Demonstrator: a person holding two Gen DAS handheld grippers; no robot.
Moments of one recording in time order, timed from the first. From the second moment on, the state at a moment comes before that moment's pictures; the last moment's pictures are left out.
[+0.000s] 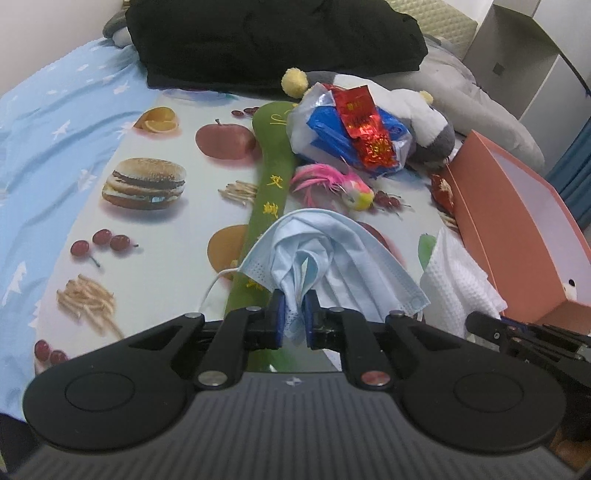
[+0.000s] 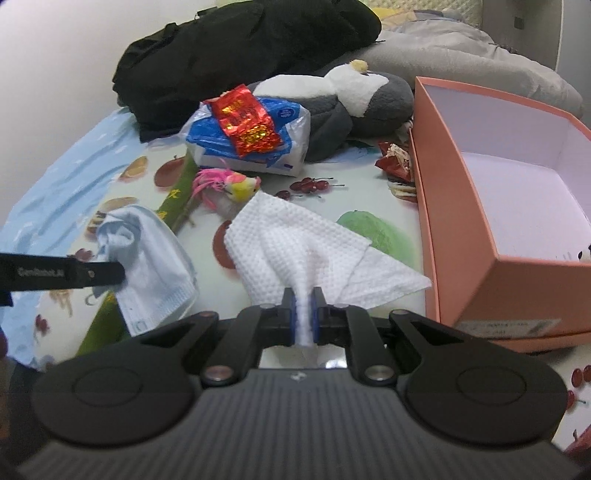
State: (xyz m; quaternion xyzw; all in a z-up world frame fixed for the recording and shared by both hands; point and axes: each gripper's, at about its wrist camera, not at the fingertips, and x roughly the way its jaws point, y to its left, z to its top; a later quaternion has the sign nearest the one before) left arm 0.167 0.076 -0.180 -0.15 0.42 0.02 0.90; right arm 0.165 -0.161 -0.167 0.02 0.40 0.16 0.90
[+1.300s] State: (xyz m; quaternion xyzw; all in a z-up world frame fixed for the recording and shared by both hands) left arm 0.237 -0.059 -0.002 -0.12 0.31 -0.15 0.93; right arm 0.159 -0.292 0.002 0.05 0.22 0.08 0.97
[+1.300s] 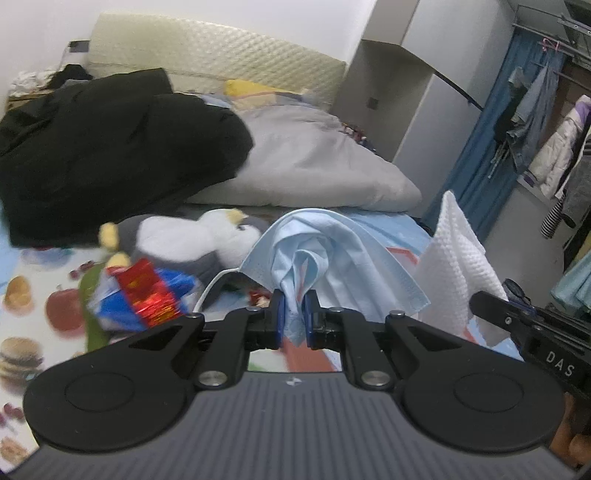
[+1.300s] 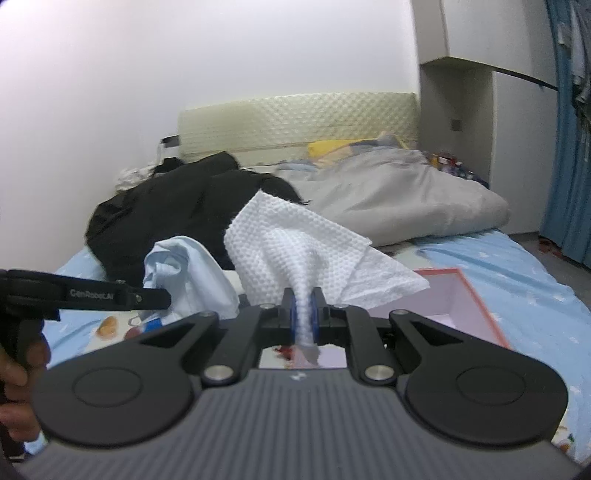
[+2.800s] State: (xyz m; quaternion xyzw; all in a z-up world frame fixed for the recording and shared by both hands) left arm 0.376 -0.196 -0.070 -0.04 0.48 -0.21 0.85; right arm 0.244 -0.413 -0.085 0.11 0.40 0.00 0.91
